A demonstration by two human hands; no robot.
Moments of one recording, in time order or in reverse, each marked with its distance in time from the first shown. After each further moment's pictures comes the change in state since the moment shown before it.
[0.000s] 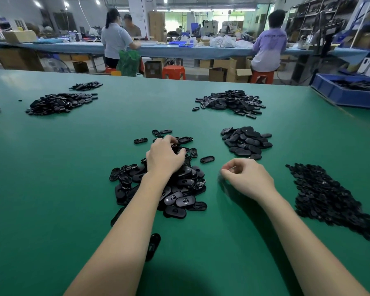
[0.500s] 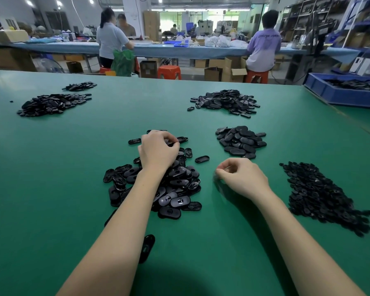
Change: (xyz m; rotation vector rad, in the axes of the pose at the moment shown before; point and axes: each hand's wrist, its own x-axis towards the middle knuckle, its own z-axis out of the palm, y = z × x) left_hand 0.004 0.011 -0.008 -0.078 0.110 0.025; right_hand -0.001 0.000 -0.001 0.009 -0.008 0.008
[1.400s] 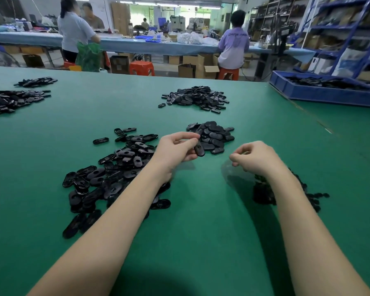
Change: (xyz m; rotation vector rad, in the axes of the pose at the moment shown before) left_hand -0.041 0.075 0.035 -0.949 -0.545 -0.217; right_hand -0.005 0.032 -0.089 -0.029 0.013 0.190
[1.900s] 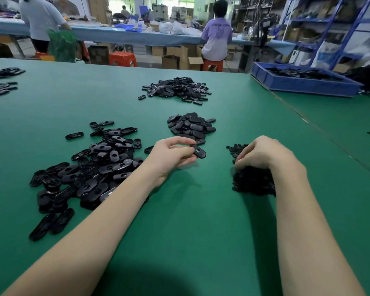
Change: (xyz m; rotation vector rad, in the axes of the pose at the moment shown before) left_hand -0.018 -0.017 0.033 -0.125 -0.128 -0.142; right_hand -0.011 0.033 -0.038 -0.270 0.003 0.223
